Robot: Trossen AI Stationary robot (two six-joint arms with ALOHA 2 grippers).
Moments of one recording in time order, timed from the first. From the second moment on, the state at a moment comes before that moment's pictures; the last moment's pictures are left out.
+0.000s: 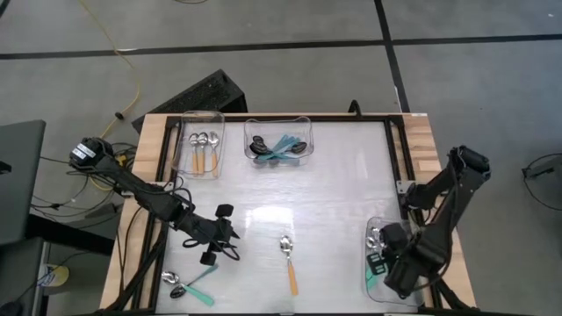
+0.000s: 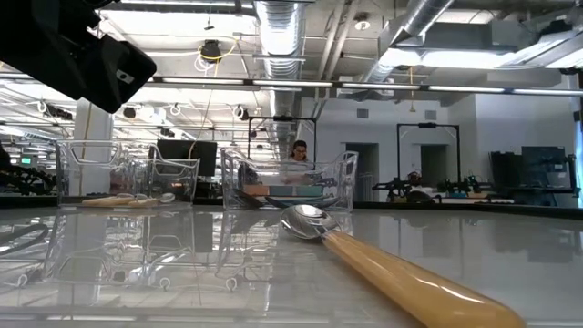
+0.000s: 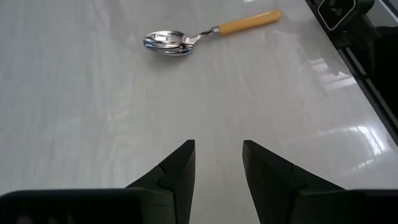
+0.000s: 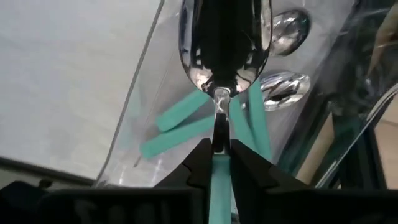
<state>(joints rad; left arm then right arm) -0.53 1.23 0.65 -0.21 -0.23 -0.27 0.97 1.49 1.25 -1.32 0.01 2.25</state>
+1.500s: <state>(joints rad) -0.96 1.24 0.70 -0.27 -0.10 -1.38 0.56 1.64 1.38 -0.88 0.53 0.55</state>
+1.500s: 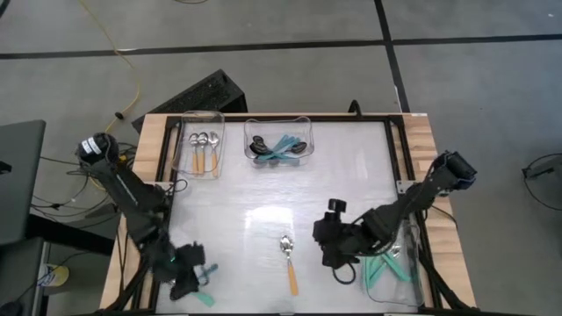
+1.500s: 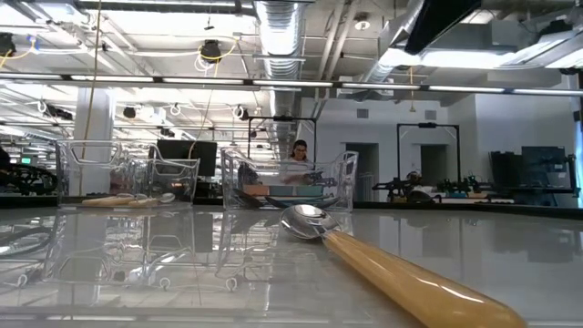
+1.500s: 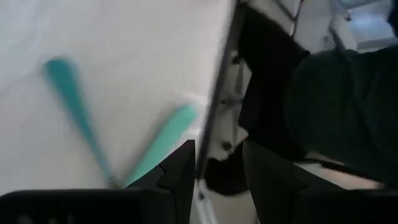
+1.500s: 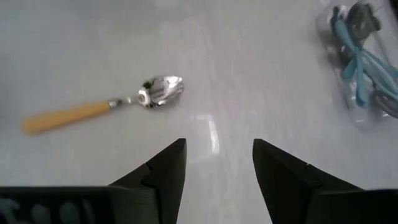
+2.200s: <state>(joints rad) -1.09 1.62 0.88 -0.35 -0.17 -0.92 0.45 1.64 1.38 -0.79 0.40 0.49</state>
